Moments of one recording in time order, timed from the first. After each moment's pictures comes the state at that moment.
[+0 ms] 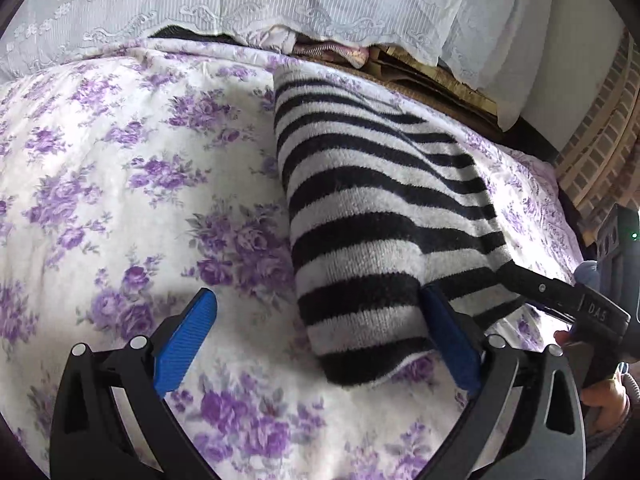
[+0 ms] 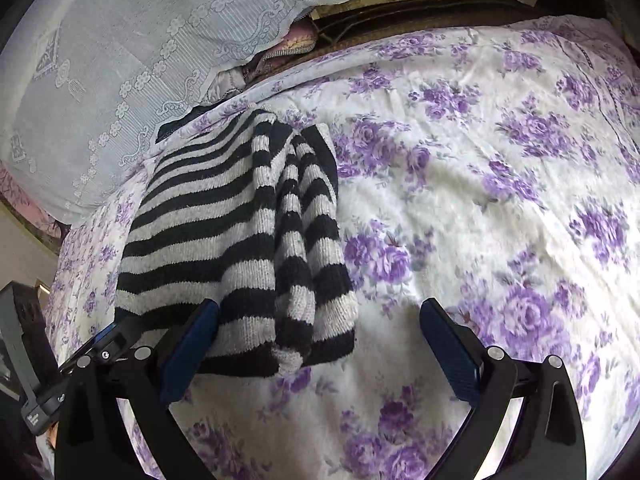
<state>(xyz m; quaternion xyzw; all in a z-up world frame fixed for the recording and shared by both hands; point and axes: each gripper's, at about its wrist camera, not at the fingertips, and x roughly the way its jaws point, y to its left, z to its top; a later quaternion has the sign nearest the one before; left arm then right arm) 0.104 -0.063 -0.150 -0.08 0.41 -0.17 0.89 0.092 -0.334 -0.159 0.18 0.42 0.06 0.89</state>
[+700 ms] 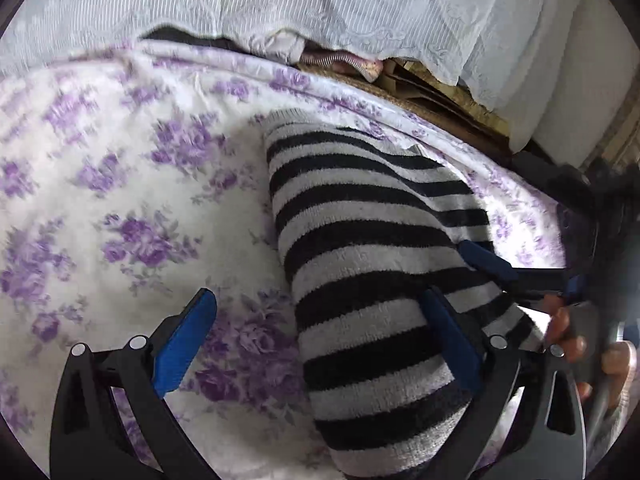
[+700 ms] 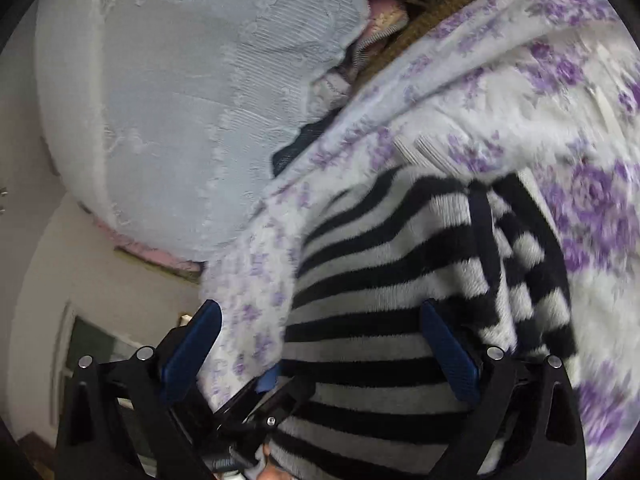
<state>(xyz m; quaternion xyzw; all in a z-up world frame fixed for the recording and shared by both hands) 0.176 -0.060 -0.150 -0.12 0.42 -0.19 0.88 0.205 -0.317 -0.148 0.38 0.39 0.28 0.79</state>
